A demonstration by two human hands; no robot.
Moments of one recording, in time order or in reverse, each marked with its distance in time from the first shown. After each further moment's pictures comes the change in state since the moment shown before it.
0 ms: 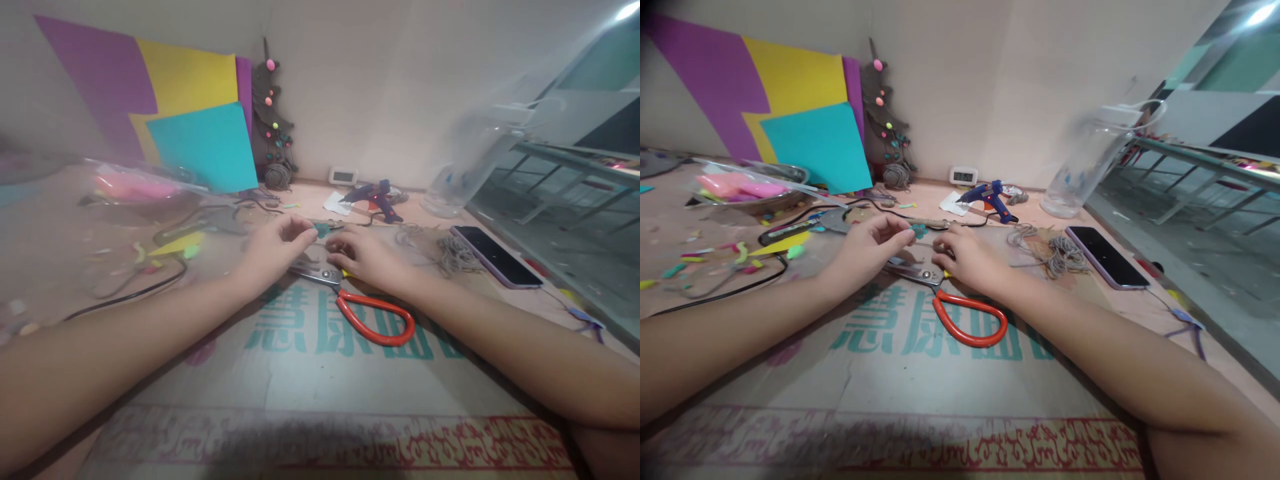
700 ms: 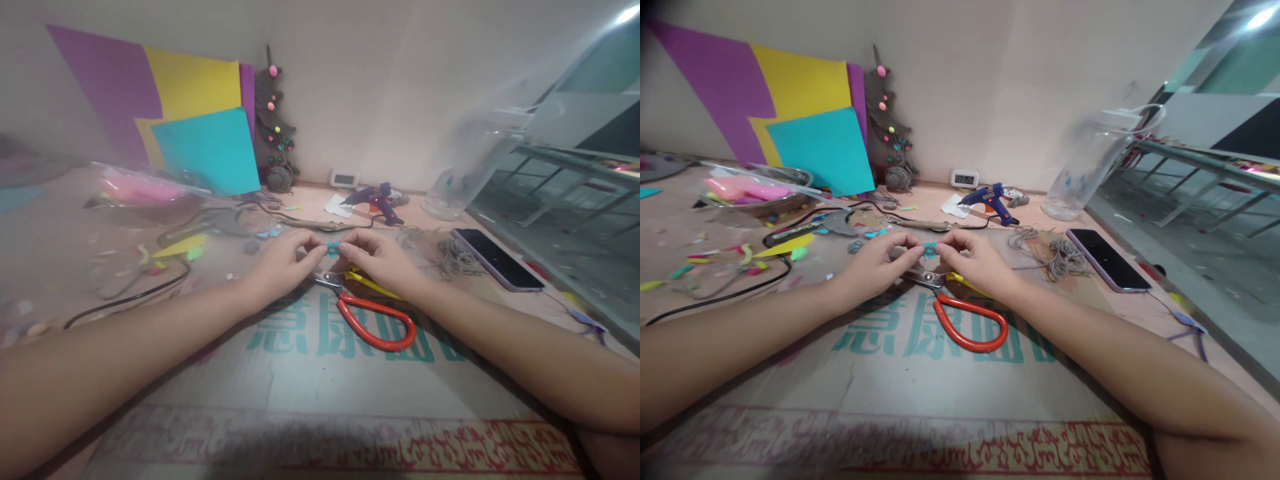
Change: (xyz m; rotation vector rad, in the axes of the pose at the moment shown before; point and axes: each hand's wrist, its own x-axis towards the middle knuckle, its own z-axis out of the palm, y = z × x) left_hand -0.007 0.003 0.001 0.347 -0.189 0.211; right_hand -0.013 -0.021 -0.012 0.753 0.024 0.317
